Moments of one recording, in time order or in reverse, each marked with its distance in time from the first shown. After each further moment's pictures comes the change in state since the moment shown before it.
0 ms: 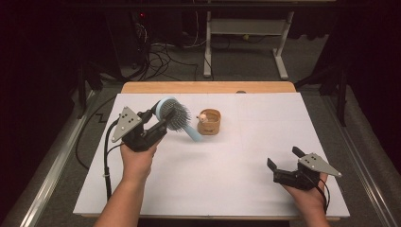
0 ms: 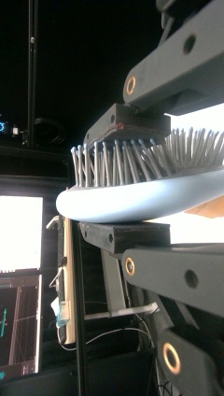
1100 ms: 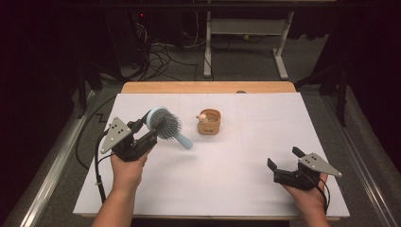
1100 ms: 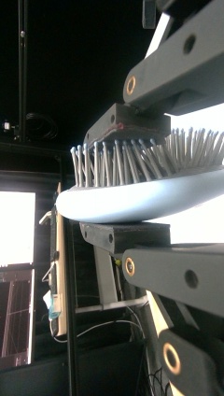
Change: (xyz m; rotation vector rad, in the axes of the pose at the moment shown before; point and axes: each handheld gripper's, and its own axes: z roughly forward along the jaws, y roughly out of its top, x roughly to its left) left arm 0.008 -0.015 -0.027 0.022 0.013 0.001; right arm -0.001 -0.001 0.000 0.002 0.003 0.006
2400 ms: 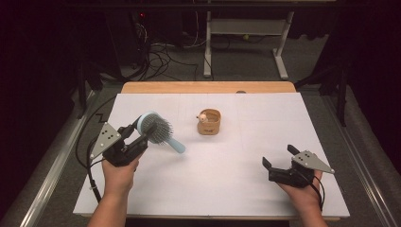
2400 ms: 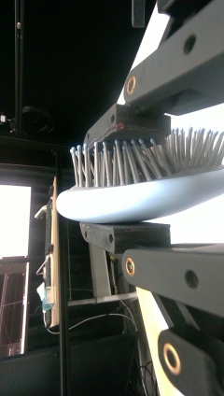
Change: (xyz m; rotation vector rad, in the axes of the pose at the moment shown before) left arm 0.016 -0.014 -0.021 0.012 0.023 -0.014; right arm 0.009 0.005 0.009 0.012 0.012 -0.030
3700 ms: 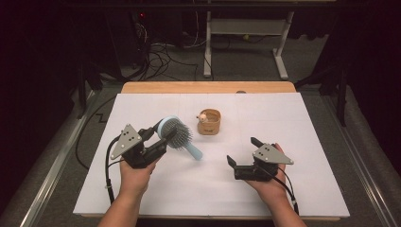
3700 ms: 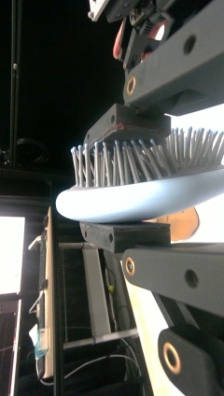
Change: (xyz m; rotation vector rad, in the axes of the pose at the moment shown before) left arm -0.031 -0.004 0.025 0.023 -0.118 -0.002; right arm 0.077 0.033 0.043 -0.032 0.160 -0.119
